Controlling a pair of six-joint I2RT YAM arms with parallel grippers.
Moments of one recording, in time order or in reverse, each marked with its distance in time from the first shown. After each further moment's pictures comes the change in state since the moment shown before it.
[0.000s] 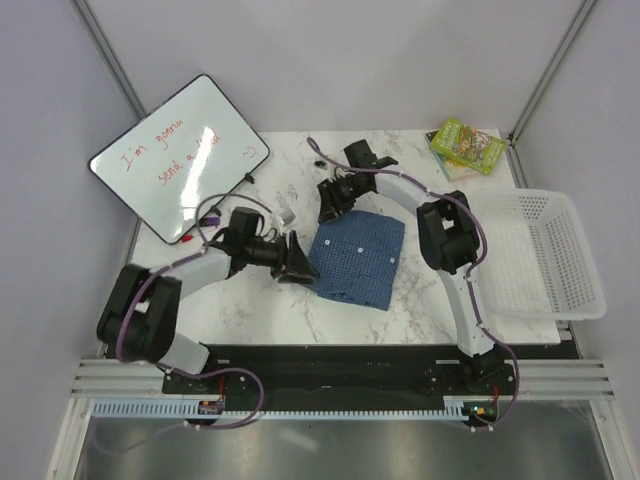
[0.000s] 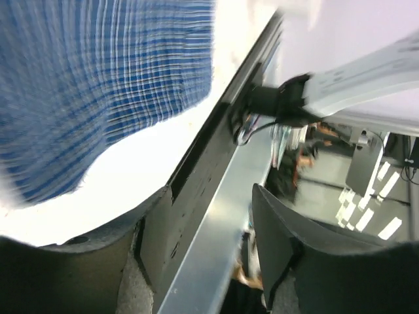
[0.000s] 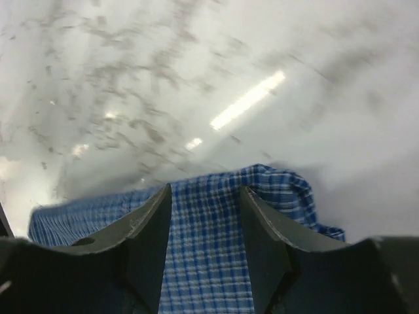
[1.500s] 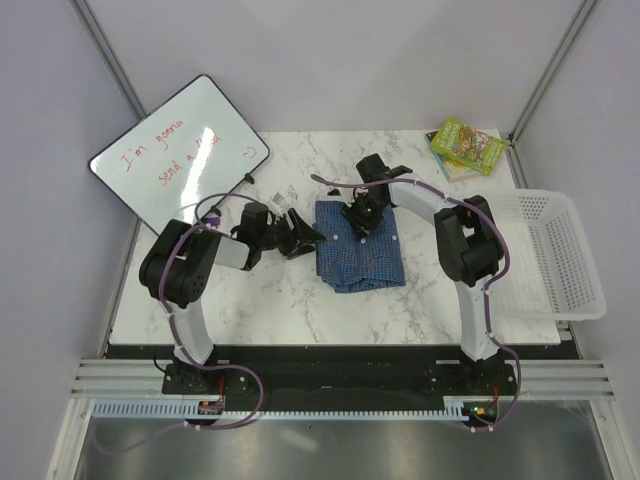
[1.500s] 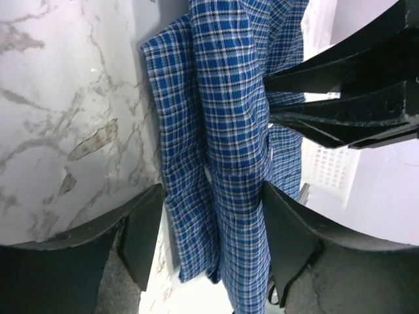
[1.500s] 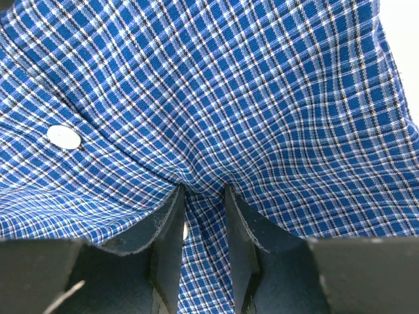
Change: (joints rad) left arm 0.060 0.288 0.040 0.566 -0.404 -0.278; right arm 0.040 -0.214 -0.270 -0.138 0.349 -0.394
